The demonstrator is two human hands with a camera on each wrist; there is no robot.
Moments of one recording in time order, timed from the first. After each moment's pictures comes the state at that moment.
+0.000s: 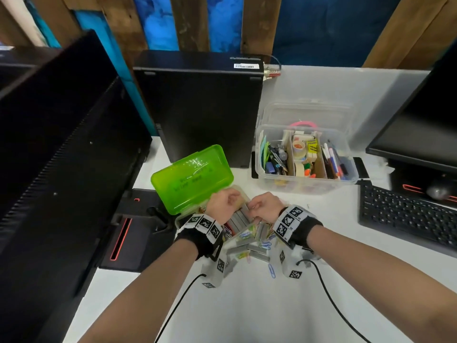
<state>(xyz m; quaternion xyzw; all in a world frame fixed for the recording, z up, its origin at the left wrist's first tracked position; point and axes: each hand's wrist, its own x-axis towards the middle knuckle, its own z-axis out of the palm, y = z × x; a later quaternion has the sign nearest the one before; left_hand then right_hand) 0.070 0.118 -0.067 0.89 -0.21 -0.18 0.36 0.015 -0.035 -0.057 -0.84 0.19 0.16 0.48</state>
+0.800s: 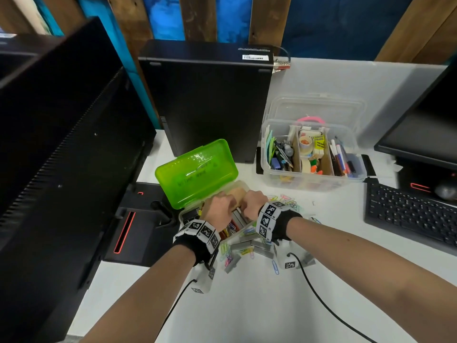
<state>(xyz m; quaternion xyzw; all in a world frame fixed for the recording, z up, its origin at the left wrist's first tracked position) 0.058 0.142 -0.076 0.94 -0.27 -0.12 0.17 0.041 0.009 -0.069 -0.95 0.15 0.22 0.18</state>
